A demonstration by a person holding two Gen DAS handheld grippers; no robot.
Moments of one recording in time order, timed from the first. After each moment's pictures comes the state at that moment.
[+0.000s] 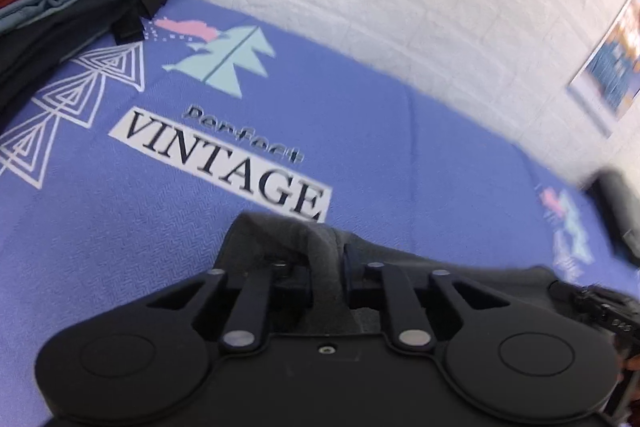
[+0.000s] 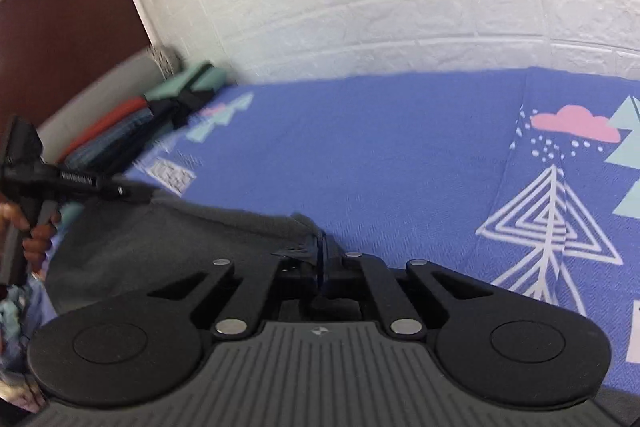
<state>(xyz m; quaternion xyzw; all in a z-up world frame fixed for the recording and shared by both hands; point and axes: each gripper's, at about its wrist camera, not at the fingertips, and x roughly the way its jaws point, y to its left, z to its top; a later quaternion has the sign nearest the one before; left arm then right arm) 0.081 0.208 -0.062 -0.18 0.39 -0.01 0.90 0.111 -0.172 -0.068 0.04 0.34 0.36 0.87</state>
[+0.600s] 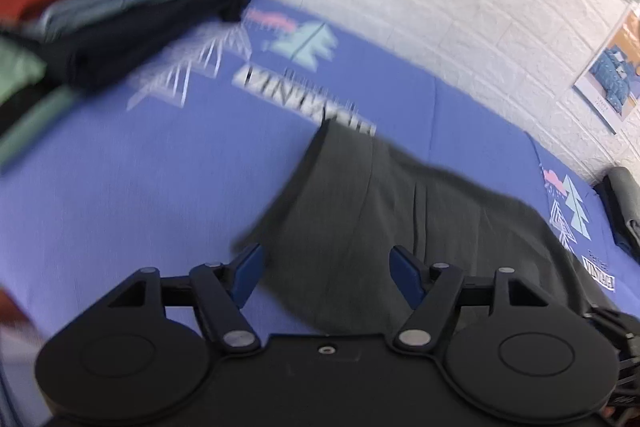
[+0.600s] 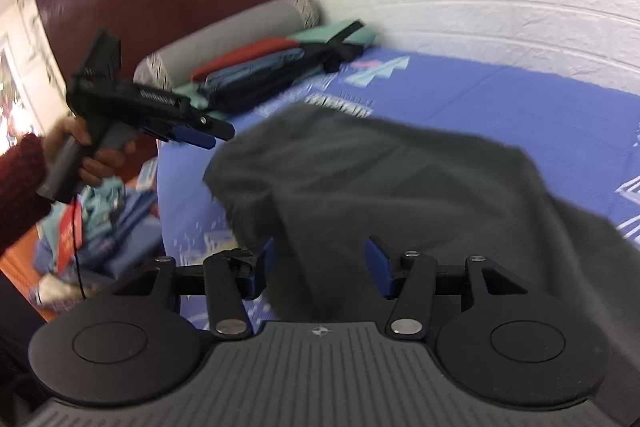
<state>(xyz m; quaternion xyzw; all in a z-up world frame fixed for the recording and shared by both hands) -0.059 0.216 -0.028 -0.21 0.41 0.06 0.88 -0.016 -0.154 -0.043 -0.03 0.32 0.51 0.80</state>
